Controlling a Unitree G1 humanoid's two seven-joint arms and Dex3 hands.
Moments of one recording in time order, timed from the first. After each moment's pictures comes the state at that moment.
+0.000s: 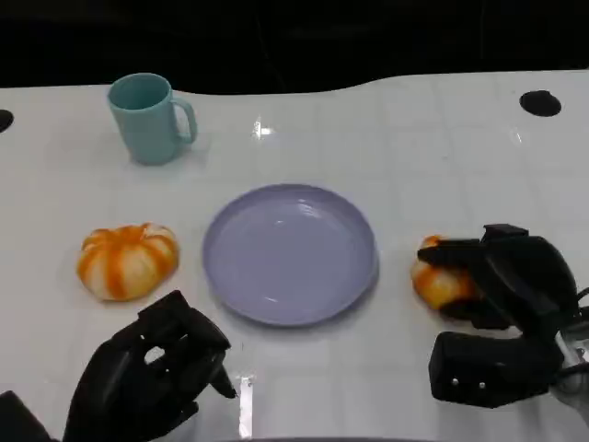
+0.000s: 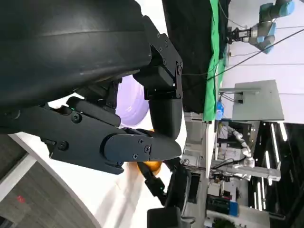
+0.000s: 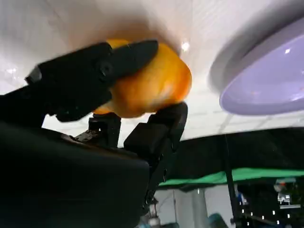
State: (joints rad) left arm 0.17 0.02 0.03 0.06 -0.34 -0.27 -0.51; right arm -0.47 -0.29 0.39 0.77 -0.80 -0.31 -0.47
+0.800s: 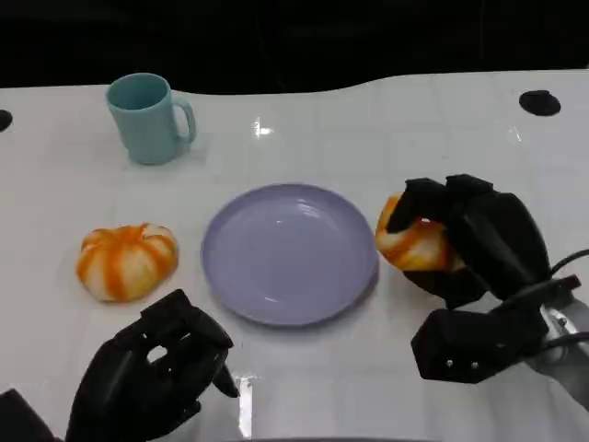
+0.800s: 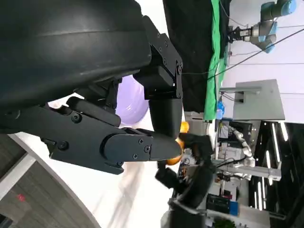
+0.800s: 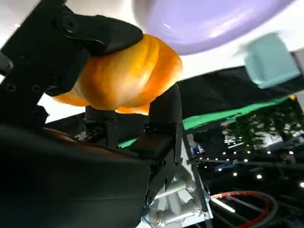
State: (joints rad) left arm 0.18 0.02 0.03 0.05 -0.33 -0.26 -0.50; right arm -0.54 -0.26 0.40 0.74 -0.69 -0.51 -0.54
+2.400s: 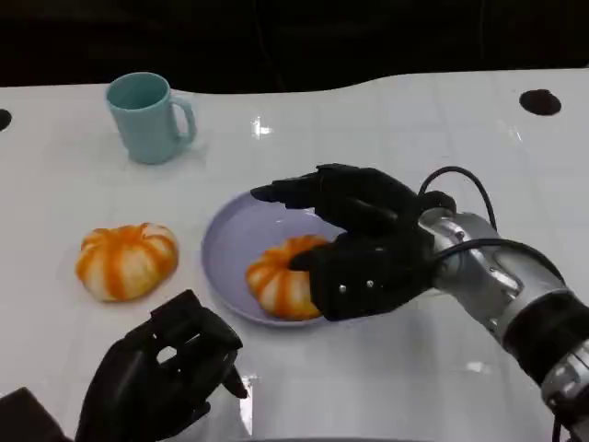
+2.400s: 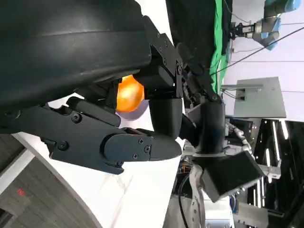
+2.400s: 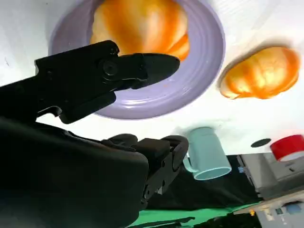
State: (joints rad) left arm 0.18 0.01 0.00 0.05 -0.33 -0.25 -0.49; right arm -0.82 -0.07 0.51 0.83 -0.60 -0.35 0.11
